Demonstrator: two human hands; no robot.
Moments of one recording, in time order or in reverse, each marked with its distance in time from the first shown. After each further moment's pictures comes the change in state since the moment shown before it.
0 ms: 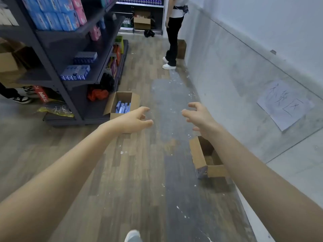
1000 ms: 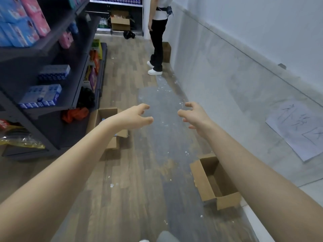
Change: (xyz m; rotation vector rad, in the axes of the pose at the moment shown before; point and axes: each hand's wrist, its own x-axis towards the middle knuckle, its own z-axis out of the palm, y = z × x) left_hand 0.277 -0.002 -0.135 0.062 -0.062 0.102; right_hand 0.257 -0.105 0.032 -0.020 0.119 0.068
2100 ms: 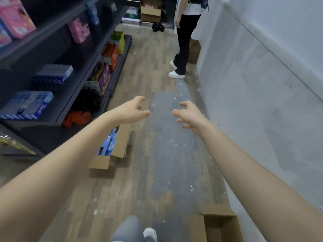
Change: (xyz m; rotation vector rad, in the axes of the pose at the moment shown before) left_hand 0.336 0.038 -0.090 -0.114 0.168 -0.188; right_hand 0.372 -0.086 -0.034 -0.087 -0.265 -0.014
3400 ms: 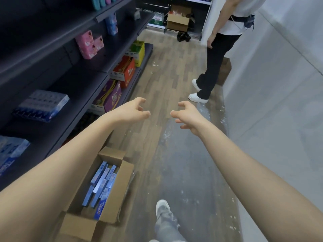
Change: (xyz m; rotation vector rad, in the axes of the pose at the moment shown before) left_hand 0.420 -0.035 -0.186 -0.059 0.064 -0.114; right_hand 0.445 -0.208 0.021 -0.080 -0.160 -0.061
